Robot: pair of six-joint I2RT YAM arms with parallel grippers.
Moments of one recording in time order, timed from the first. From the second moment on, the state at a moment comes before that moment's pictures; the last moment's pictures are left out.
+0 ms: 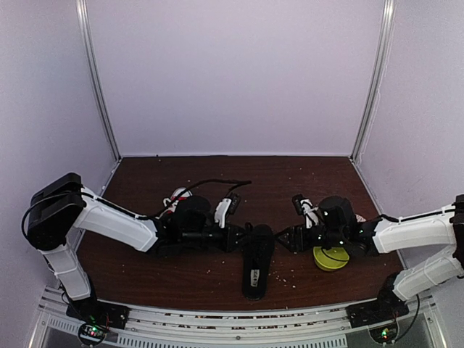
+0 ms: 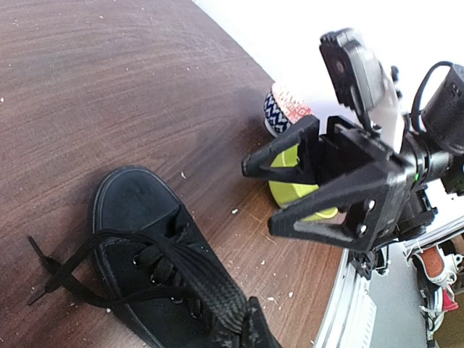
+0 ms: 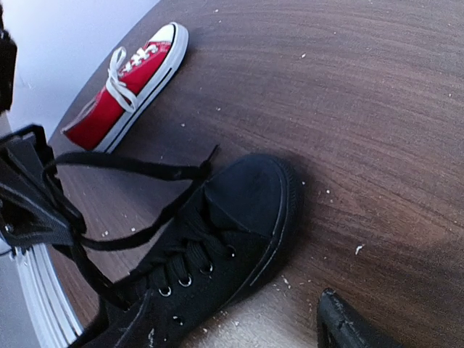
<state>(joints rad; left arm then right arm) -1.04 1.76 0.83 0.56 0.23 -0.62 0.77 1.28 0.48 0.23 -0.15 0.46</state>
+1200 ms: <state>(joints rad) -1.04 1.76 0.87 0.51 0.27 -0.62 0.91 1.64 0.52 0.73 -0.24 0.20</state>
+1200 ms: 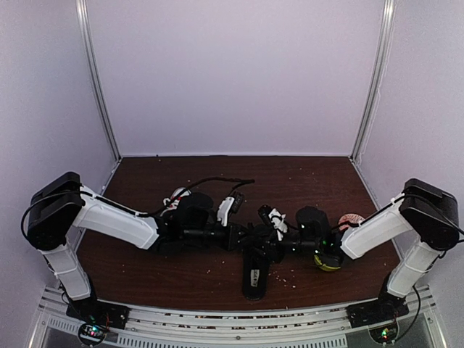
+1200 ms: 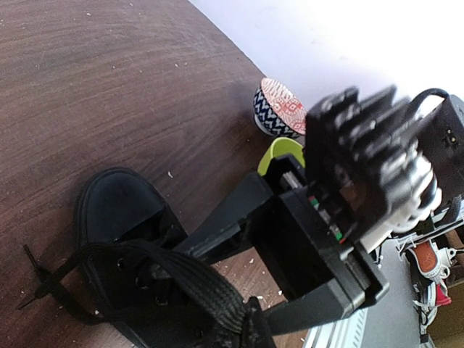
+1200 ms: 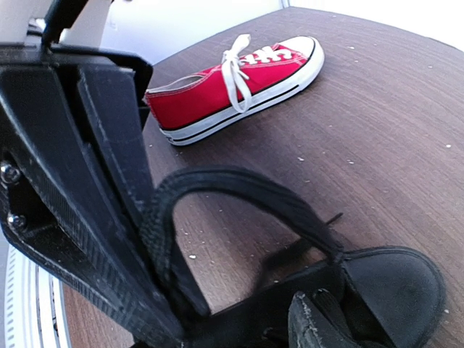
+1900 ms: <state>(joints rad) -1.04 1.76 0.88 0.53 0.25 -0.62 0.94 1.50 0.48 0.69 -0.11 0.16</state>
